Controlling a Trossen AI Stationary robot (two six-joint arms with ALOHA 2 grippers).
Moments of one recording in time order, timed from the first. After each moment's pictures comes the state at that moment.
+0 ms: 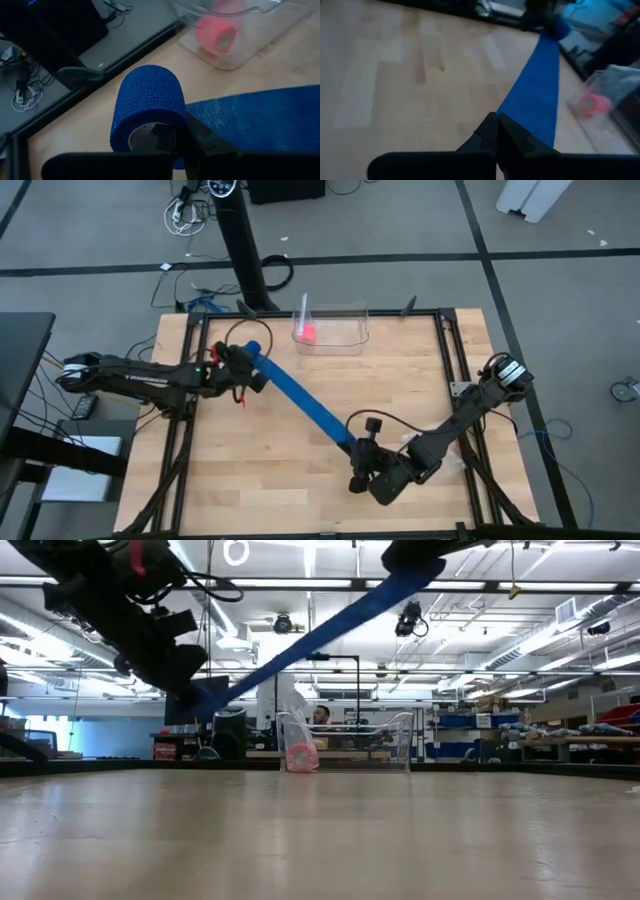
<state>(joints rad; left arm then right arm) 0.09 1.01 0.48 -0.29 -0.80 -0.43 0.67 1.74 1.24 -0.36 0.96 0.40</state>
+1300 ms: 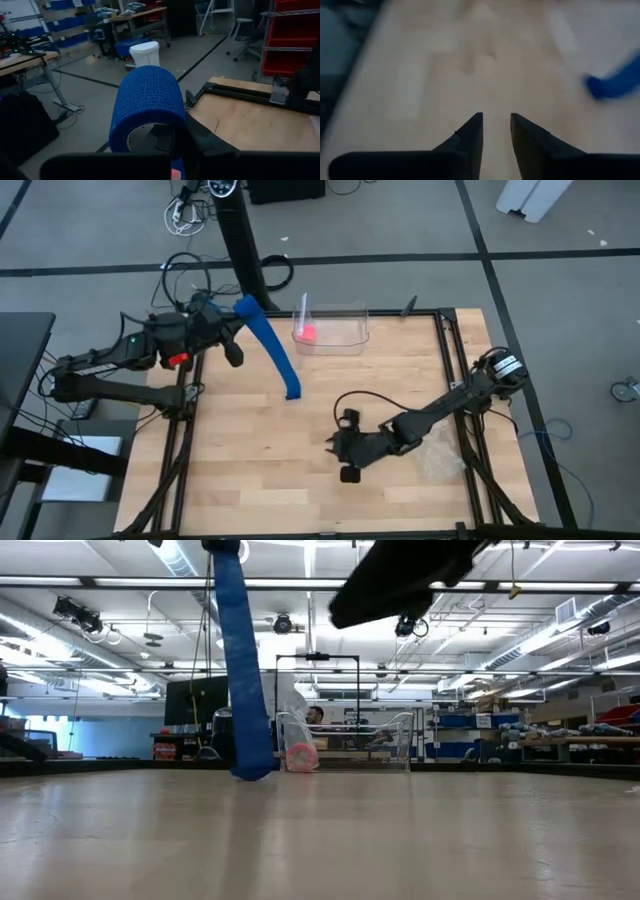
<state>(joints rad) 0.14 0.81 1.05 -0.39 -0.52 0.05 0.46 1.73 1.15 -0.11 0.41 0.28</state>
